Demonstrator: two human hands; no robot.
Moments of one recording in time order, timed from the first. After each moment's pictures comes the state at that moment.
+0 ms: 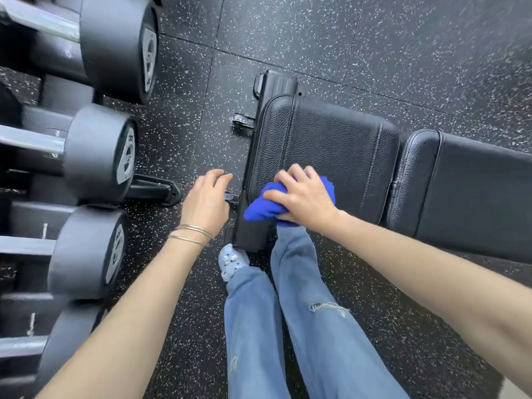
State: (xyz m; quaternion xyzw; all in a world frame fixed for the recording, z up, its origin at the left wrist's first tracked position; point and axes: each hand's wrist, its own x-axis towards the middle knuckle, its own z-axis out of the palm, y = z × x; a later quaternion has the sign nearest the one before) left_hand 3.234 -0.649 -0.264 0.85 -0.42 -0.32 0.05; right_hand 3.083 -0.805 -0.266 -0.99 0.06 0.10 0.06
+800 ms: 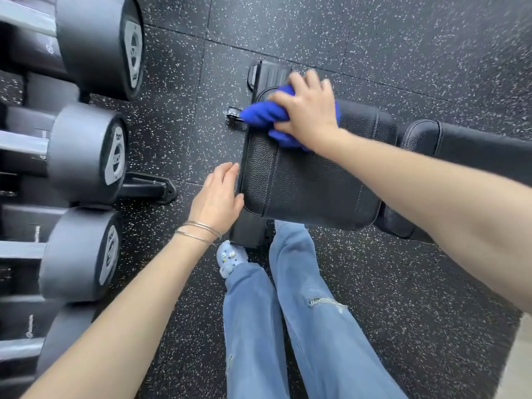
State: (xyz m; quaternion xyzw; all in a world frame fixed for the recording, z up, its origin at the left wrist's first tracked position) left_hand 3.216 -0.673 -0.265 0.83 -0.41 -0.36 0.08; right_hand 3.162 -0.900 -0.268 -0.96 0.24 0.14 0.06
